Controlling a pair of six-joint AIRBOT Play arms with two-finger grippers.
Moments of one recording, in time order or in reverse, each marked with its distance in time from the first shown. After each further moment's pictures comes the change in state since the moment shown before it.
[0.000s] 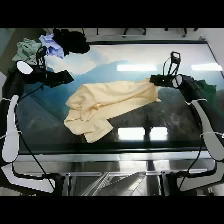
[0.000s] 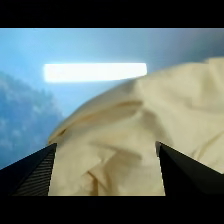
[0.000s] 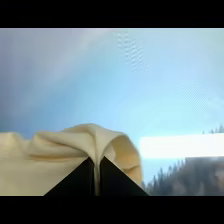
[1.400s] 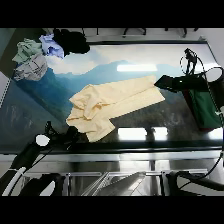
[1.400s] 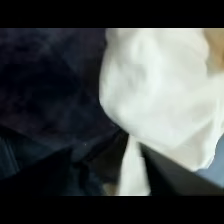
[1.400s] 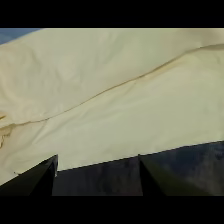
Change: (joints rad) left arm -0.145 0.692 -1.329 -0.188 0.496 -0.674; right arm -0.152 0.273 -0.039 0.363 0.619 -0.244
